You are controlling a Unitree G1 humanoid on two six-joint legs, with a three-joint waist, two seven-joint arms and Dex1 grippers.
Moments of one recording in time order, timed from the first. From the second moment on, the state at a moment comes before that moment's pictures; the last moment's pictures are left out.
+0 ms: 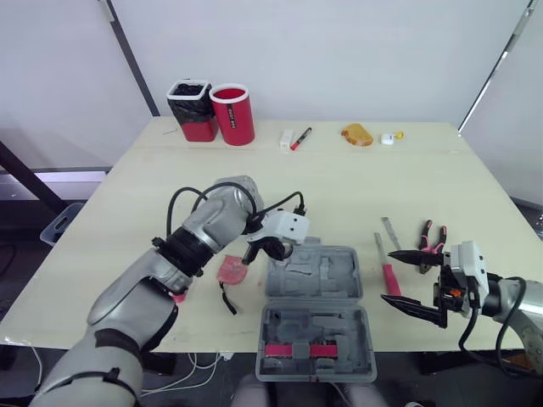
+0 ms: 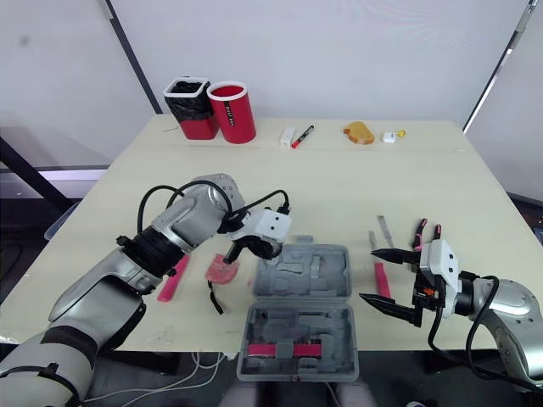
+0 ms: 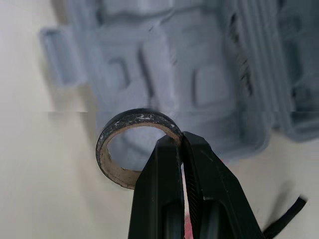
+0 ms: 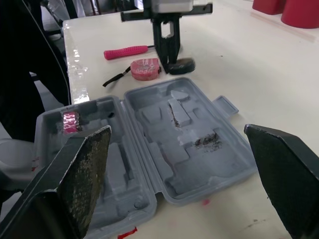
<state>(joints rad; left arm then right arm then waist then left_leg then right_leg) -0.96 0.59 -0.67 0.24 0.28 0.43 -1.57 0.05 -0.72 -0.14 -0.30 0.55 0.19 1.15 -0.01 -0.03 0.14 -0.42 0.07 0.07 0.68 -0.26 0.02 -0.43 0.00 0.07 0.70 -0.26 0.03</state>
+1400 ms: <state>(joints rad) -1.12 0.39 -0.63 1.00 0.29 -0.02 -1.54 0.07 -0.70 -0.14 -0.35 0.55 0.20 1.06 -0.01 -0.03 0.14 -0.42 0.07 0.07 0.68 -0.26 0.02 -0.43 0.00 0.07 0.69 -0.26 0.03</state>
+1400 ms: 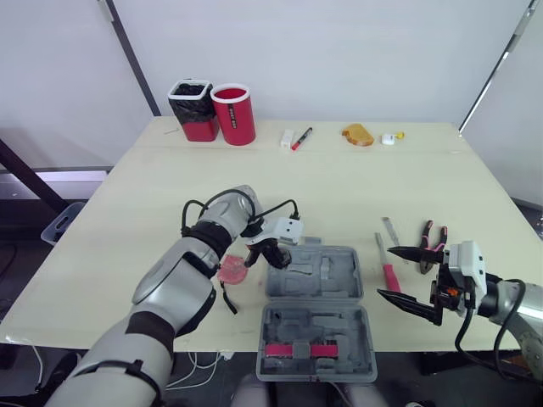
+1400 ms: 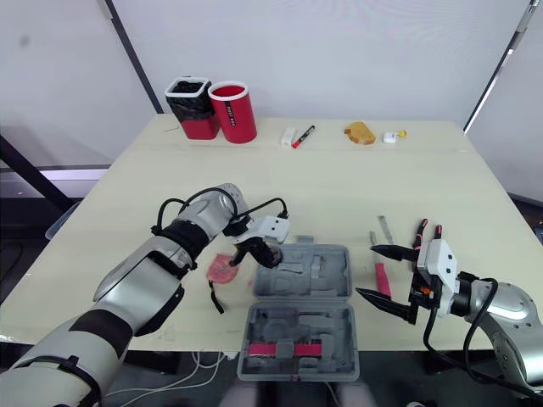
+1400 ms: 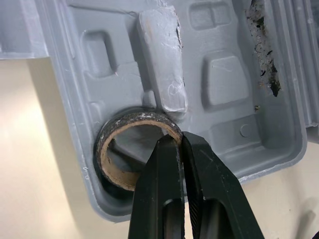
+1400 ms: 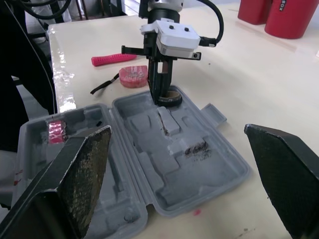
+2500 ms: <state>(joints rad) -1.13 0.45 -0.60 0.88 0.25 0.03 -1.57 0.06 -0.68 -0.13 -0.33 0.52 0.18 1.04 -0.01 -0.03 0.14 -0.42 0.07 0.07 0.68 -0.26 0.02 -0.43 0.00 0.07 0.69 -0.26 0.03</state>
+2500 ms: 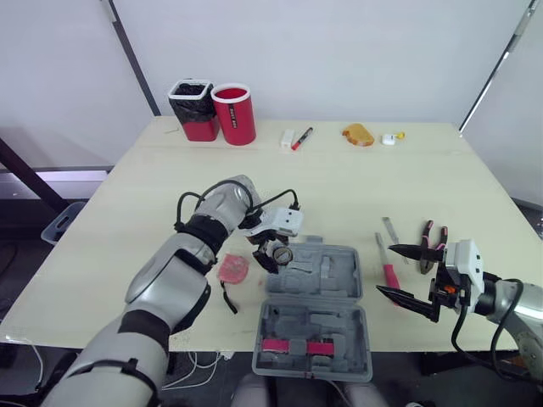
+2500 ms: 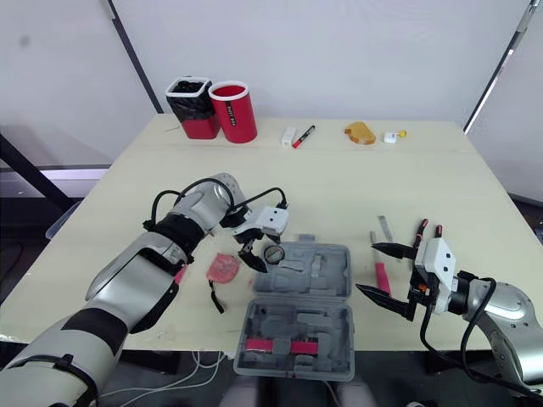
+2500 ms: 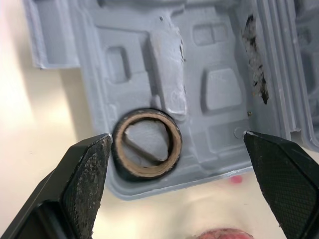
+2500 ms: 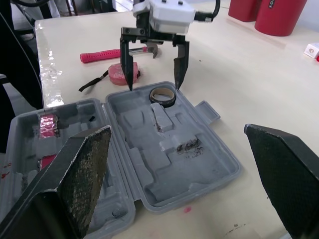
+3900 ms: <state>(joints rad) -0.95 0.39 -0.18 1.23 0.02 -0.40 -1.47 0.03 -0.65 -0.12 -0.25 0.47 0.10 1.04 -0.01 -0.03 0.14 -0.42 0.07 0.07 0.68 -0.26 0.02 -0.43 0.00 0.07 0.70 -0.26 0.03</state>
